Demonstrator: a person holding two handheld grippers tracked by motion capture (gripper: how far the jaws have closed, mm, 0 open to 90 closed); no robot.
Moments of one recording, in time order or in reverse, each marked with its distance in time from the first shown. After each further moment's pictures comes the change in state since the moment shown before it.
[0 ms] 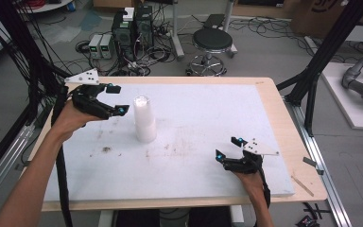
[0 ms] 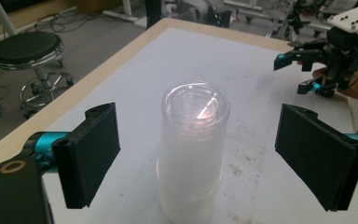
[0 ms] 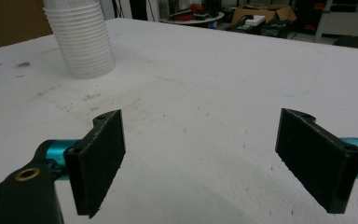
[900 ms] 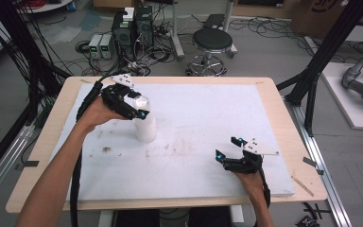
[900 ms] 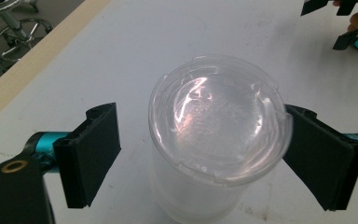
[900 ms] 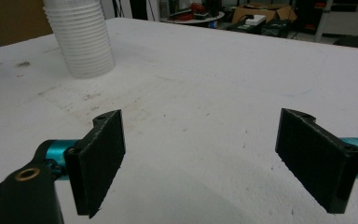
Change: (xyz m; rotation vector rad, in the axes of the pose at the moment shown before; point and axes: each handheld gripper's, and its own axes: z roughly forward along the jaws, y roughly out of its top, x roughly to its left) left arm 0.007 0.004 0.070 0.260 -0.022 0.013; right arm 0.000 0.000 0.000 0.002 0.001 -0.001
